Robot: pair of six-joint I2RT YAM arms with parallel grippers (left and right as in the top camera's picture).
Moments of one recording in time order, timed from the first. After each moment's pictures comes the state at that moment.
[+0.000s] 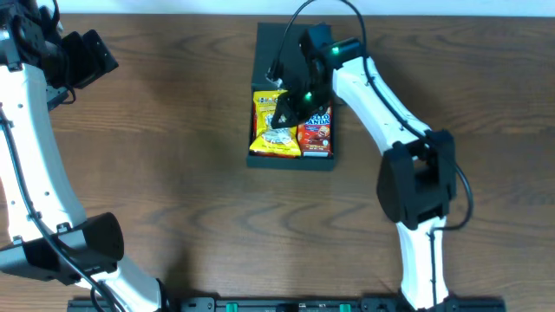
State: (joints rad) left arm 0.27 1.85 2.27 -1.56 0.10 -0.32; right arm 0.40 2.29 1.99 -1.17 -0.68 -0.17
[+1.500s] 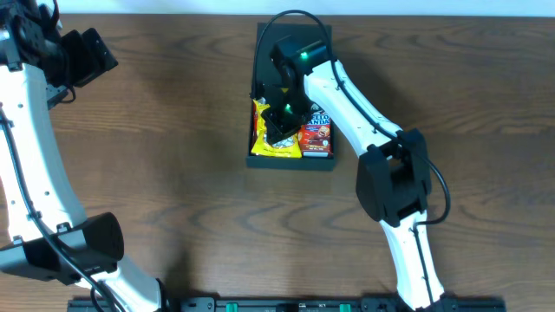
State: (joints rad) left arm 0.27 1.85 2.27 -1.55 0.10 -0.32; right arm 0.50 2.36 2.12 -1.34 -0.48 -0.17
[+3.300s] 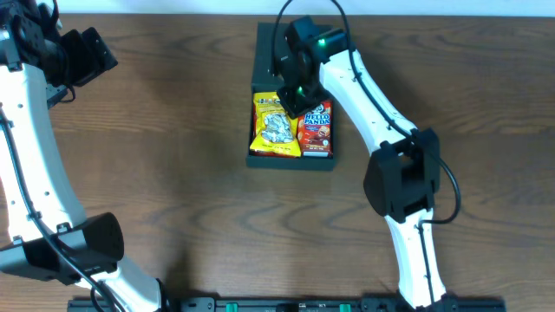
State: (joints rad) left arm 0.26 1.85 2.27 -1.54 0.10 -0.32; right arm 0.44 2.36 2.23 -1.29 -0.22 -0.11
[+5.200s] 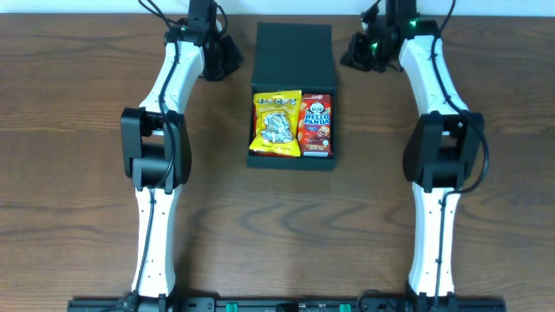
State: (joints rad) left arm -0.14 2.57 2.26 -0.81 0.35 -0.62; right arm 0.05 2.59 2.36 -0.93 -0.53 0.26
